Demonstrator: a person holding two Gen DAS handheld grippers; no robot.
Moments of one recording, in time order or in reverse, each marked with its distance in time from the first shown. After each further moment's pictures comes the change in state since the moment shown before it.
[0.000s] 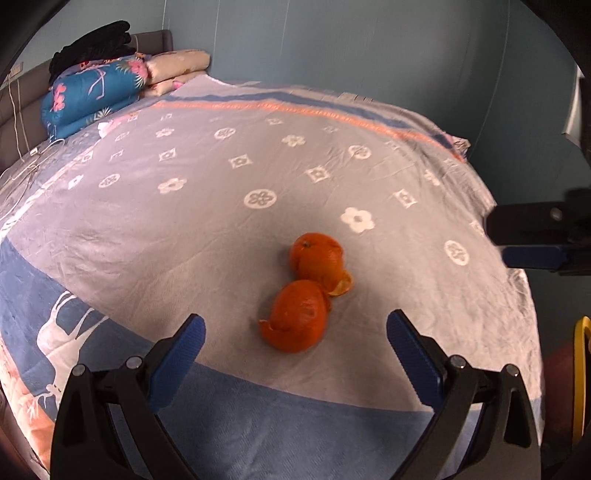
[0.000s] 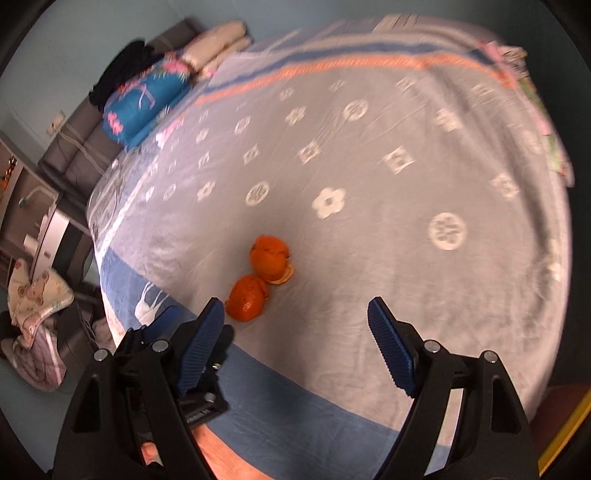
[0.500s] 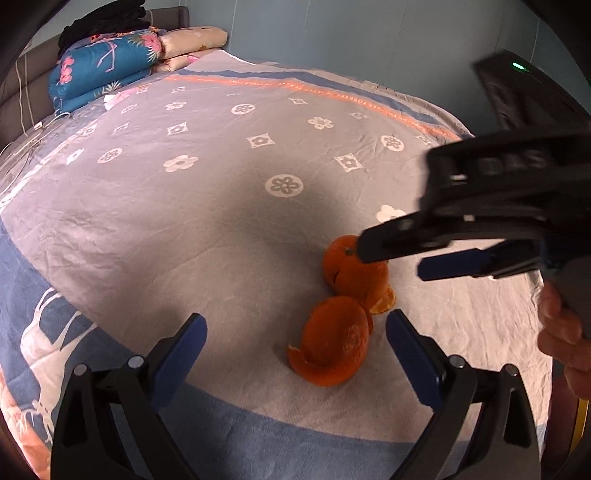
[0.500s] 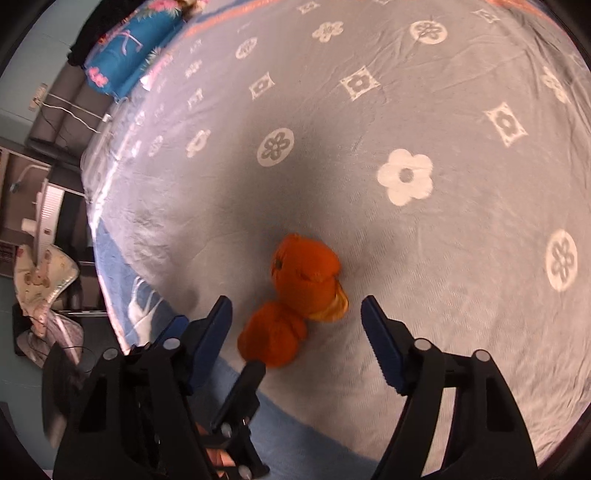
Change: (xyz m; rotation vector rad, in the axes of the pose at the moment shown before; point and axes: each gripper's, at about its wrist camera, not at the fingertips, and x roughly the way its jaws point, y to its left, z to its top) left arm 0.042 0.023 0.014 -0.068 0.070 0.005; right arm 0.129 0.034 0.058 0.005 0.275 0.000
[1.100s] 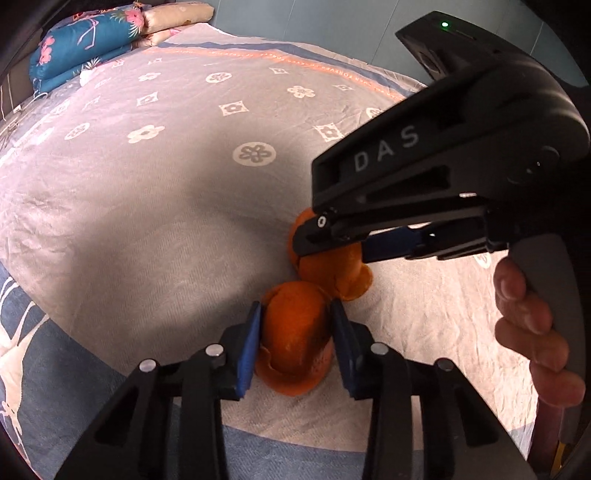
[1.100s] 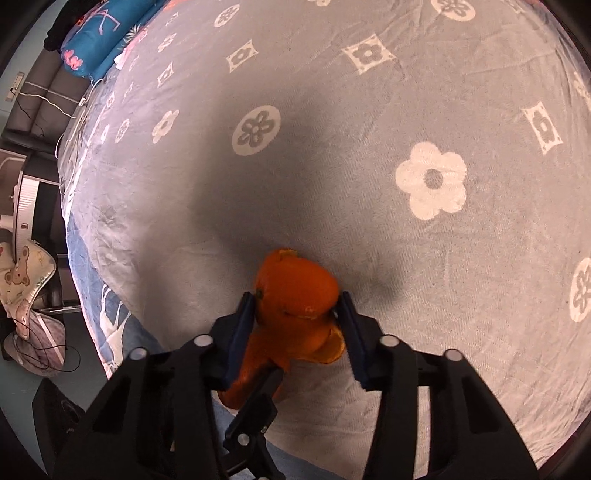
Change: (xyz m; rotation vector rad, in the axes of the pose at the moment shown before) left arm 0.025 -0.010 -0.001 -0.023 0.094 -0.091; right arm 0.049 0.005 0.022 -0.011 0.090 -0.035
